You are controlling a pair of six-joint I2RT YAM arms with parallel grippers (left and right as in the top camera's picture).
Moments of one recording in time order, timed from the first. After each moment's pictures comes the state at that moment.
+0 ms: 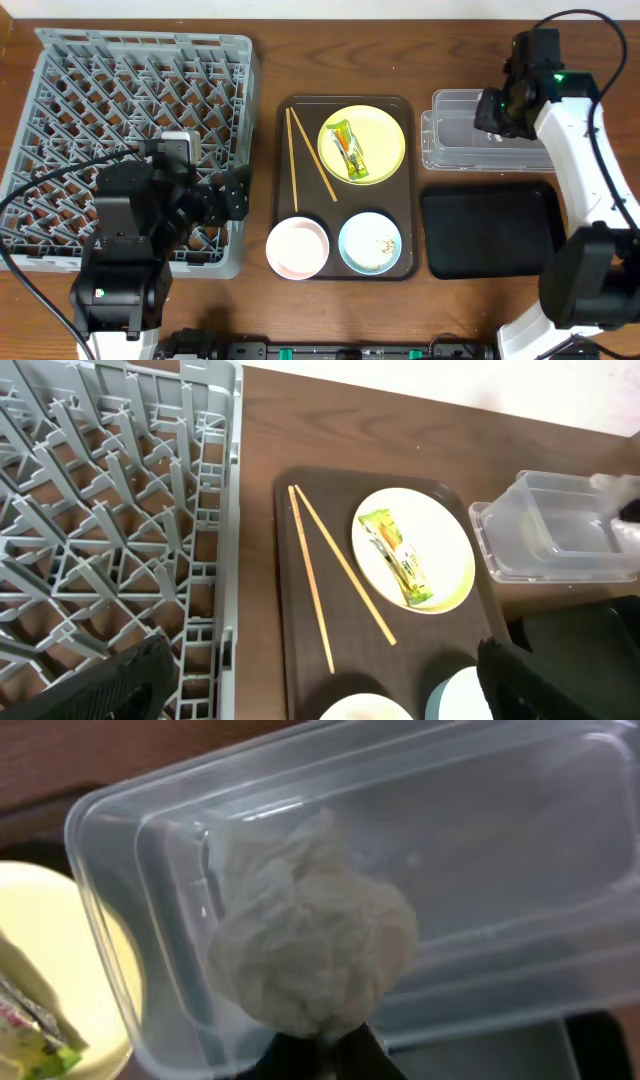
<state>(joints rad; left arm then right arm) -0.01 0.83 0.95 -0.74 0.31 -0.17 0.00 1.81 1.55 -0.94 0.03 0.29</state>
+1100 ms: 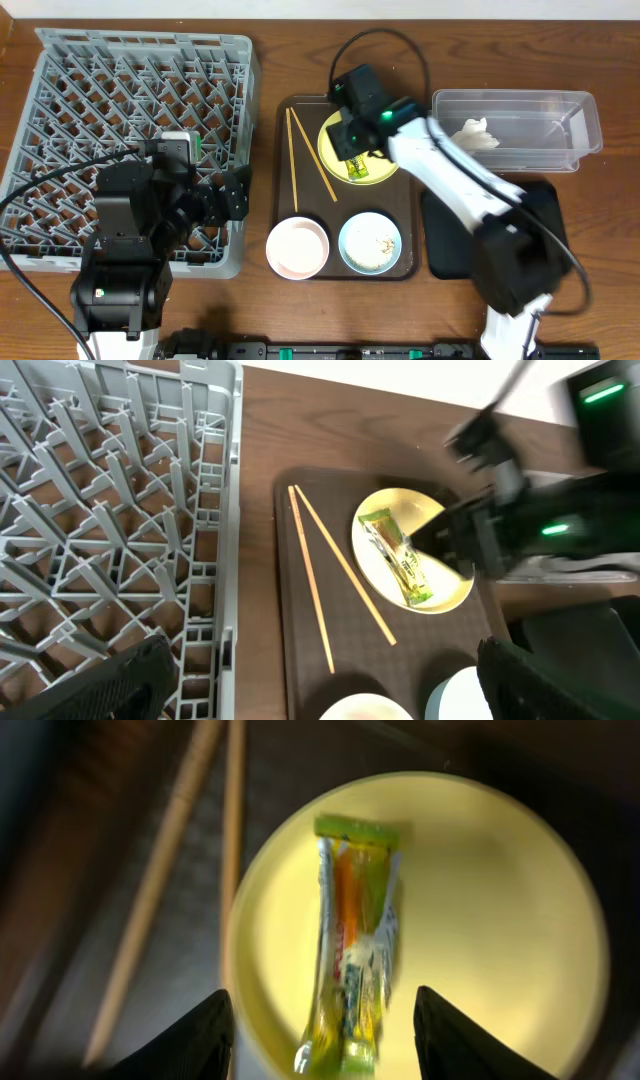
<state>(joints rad) -0.01 0.83 0.95 -0.74 0.31 -0.17 0.56 2.01 1.55 -0.66 0.00 0.14</state>
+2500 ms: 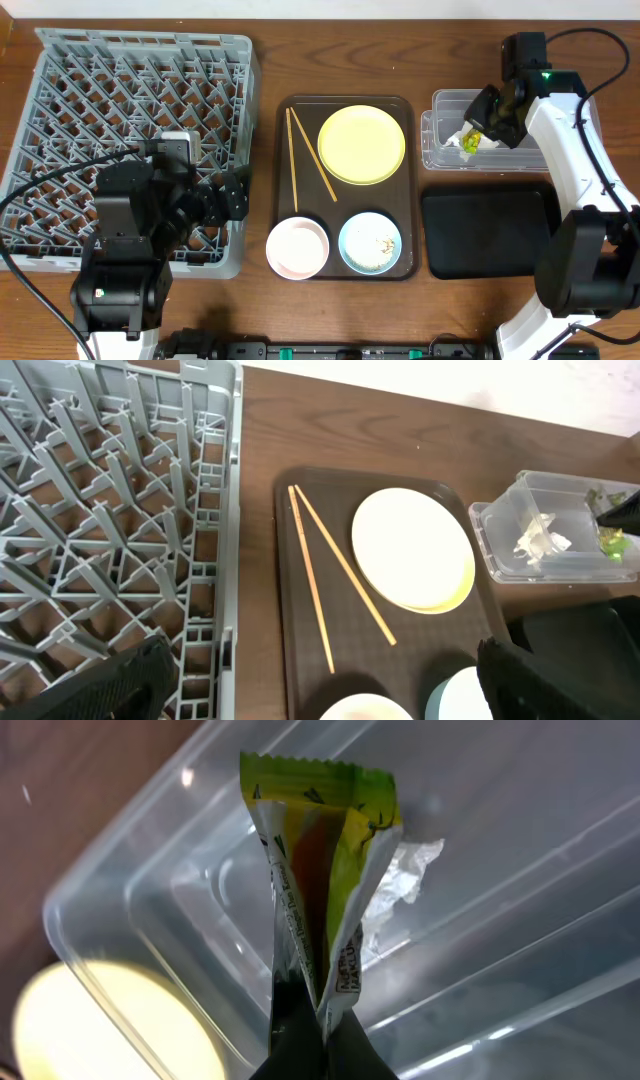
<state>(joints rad) -0.01 0.83 0.95 -0.74 0.31 -0.17 0.01 1.86 1.55 -0.94 0.01 0.75</state>
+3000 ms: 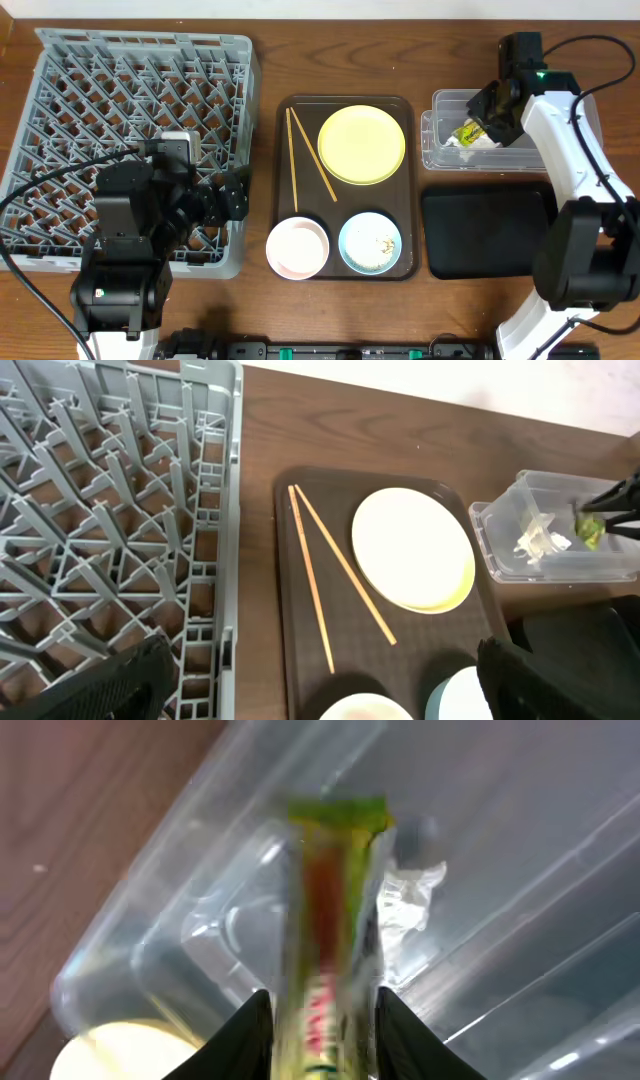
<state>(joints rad) -0.01 0.83 0.95 -0.74 0.31 -0.17 0.01 1.88 1.55 -0.87 0.05 0.86</state>
